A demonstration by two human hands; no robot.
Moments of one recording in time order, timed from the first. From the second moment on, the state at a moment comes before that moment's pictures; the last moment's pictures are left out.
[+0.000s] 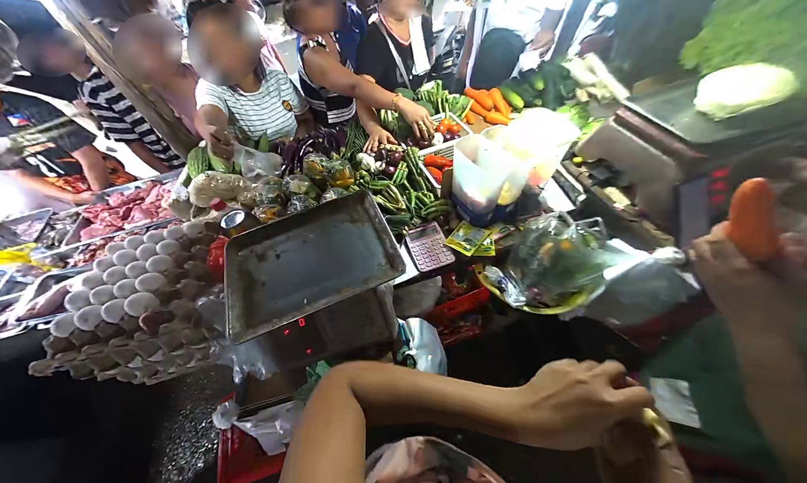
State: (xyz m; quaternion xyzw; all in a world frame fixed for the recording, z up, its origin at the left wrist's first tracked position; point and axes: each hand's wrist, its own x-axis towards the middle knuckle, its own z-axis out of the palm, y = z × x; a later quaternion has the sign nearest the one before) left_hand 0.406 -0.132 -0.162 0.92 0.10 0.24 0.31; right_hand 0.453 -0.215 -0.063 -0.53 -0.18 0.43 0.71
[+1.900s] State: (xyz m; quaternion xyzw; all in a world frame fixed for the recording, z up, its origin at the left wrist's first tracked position) left_hand 1.074 -1.057 -0.383 0.62 -0.62 -0.48 -0.05; right_hand 0.541 -1.277 -0.287 -0.23 0.75 -0.48 0.40
